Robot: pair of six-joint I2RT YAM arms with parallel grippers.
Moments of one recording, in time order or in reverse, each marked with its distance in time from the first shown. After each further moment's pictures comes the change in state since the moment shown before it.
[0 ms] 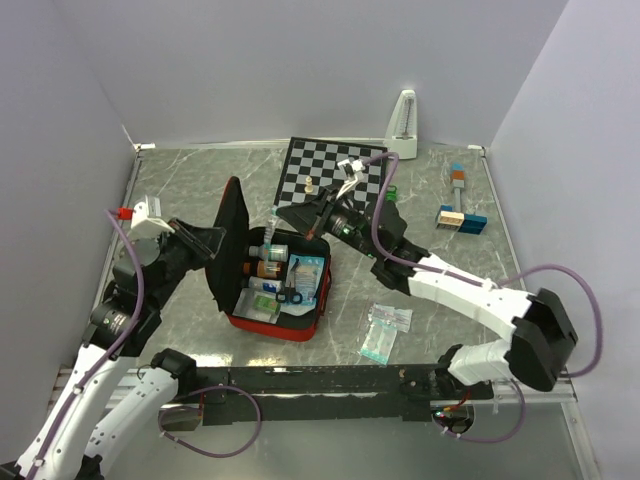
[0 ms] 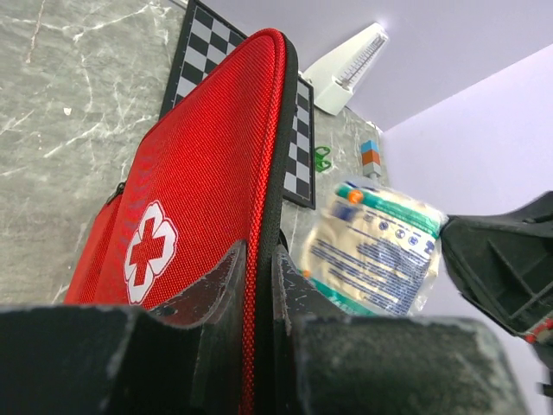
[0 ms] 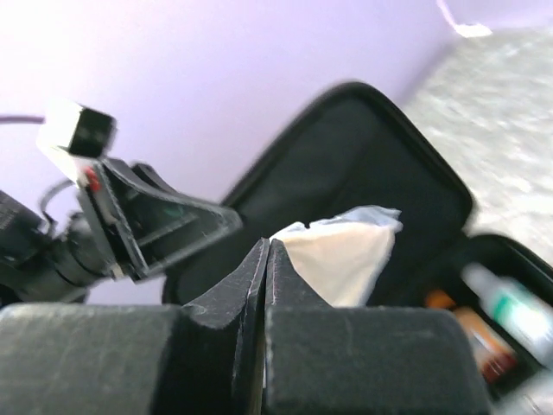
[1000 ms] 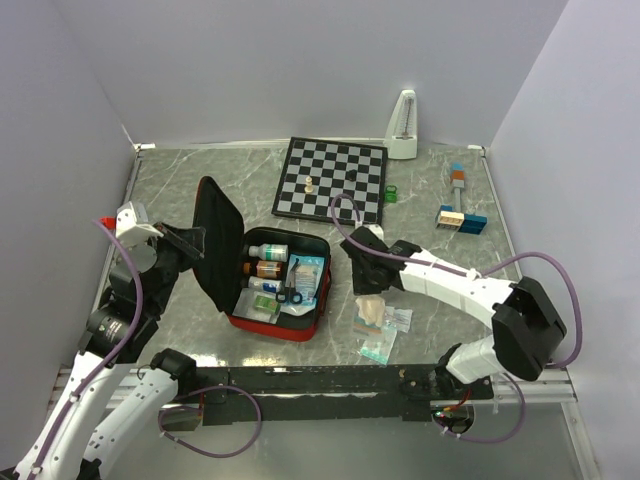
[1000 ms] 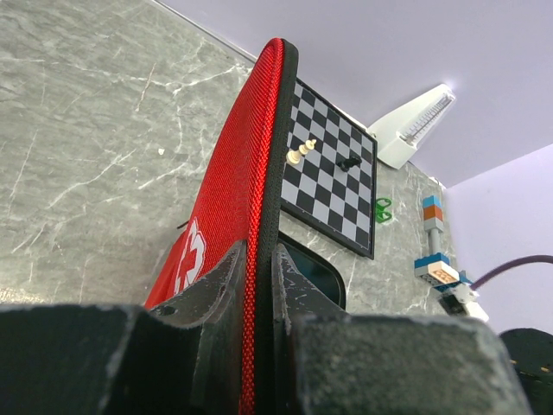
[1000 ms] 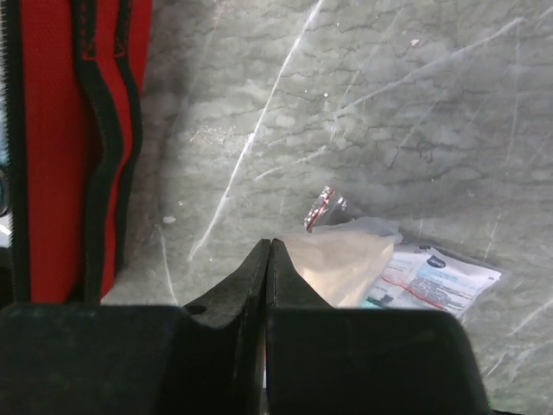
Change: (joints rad) left arm -0.003 -0.043 -0.008 -0.043 -0.230 0.065; right arm -0.058 0.104 -0.047 -1.126 0.371 -0.095
